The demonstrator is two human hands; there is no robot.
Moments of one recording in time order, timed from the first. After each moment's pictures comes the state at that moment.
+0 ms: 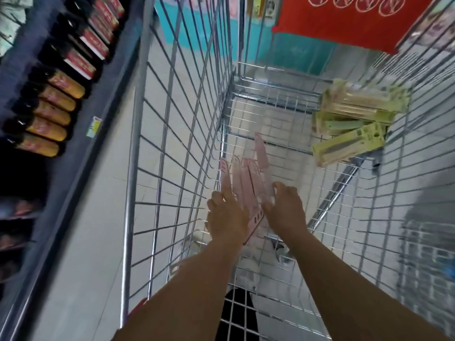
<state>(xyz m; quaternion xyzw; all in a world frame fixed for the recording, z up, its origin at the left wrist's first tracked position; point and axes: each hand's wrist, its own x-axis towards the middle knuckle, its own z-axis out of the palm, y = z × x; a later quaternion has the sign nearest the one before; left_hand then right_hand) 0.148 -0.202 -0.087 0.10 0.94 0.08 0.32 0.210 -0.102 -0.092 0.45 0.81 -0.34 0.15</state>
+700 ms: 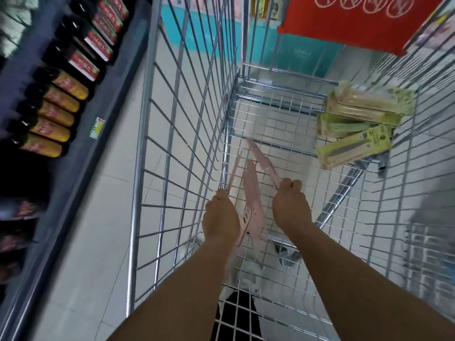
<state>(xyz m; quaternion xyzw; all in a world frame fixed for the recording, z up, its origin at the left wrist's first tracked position) 0.131 -0.212 -0.070 0.11 0.94 0.06 0.32 0.192 -0.095 -0.089 0.42 0.86 -0.22 0.21</state>
